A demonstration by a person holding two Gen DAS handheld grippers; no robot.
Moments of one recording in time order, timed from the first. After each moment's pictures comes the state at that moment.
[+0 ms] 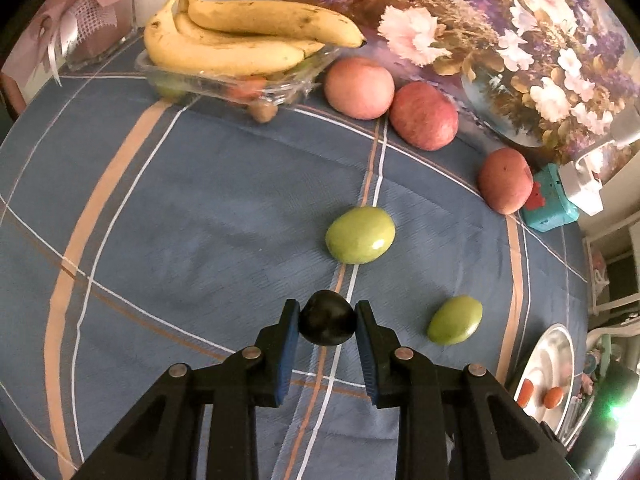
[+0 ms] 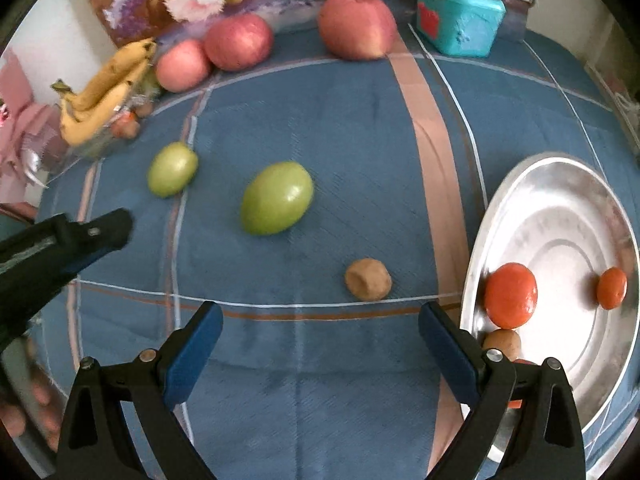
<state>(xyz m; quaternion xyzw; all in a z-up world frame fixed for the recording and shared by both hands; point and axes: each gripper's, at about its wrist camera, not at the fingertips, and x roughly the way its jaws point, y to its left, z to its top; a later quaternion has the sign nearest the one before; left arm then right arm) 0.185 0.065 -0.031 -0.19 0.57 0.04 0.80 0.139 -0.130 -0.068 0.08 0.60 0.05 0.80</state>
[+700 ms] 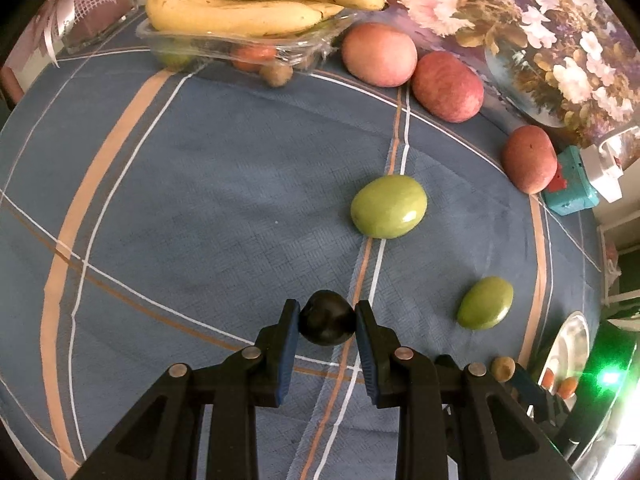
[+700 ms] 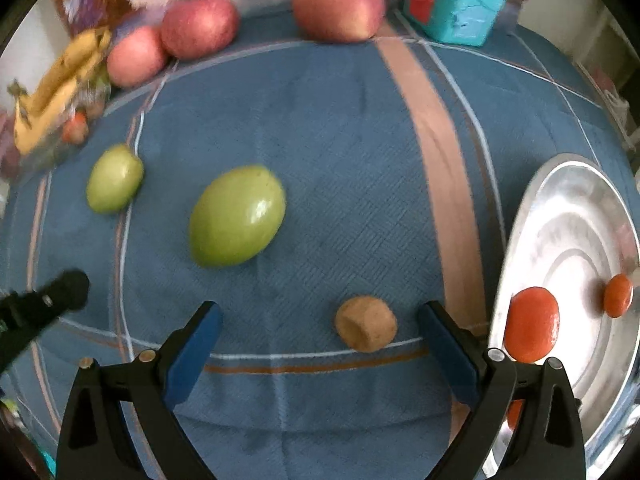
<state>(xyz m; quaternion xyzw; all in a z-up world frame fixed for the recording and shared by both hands) 0.181 0.069 -0.051 -0.18 0.60 0.05 0.77 0.172 -0.107 -0.104 0.04 0.60 0.00 0.80</state>
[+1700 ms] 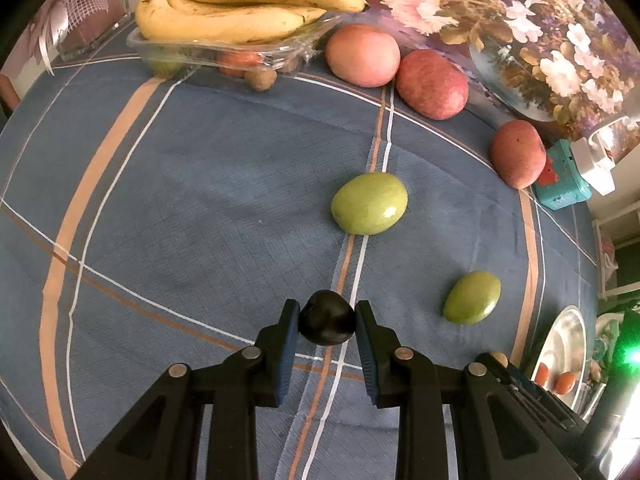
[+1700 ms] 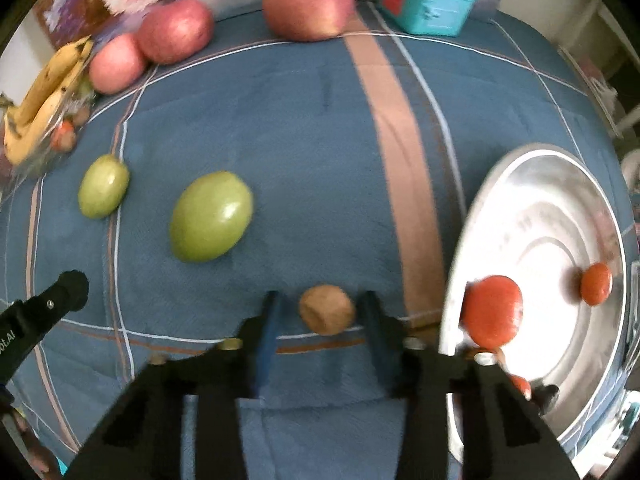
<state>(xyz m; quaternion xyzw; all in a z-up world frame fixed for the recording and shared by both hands) 0.182 0.059 -0.047 -0.18 0.60 0.04 0.78 0.168 -0.135 -0.087 0.06 0.62 -0.02 0.78</state>
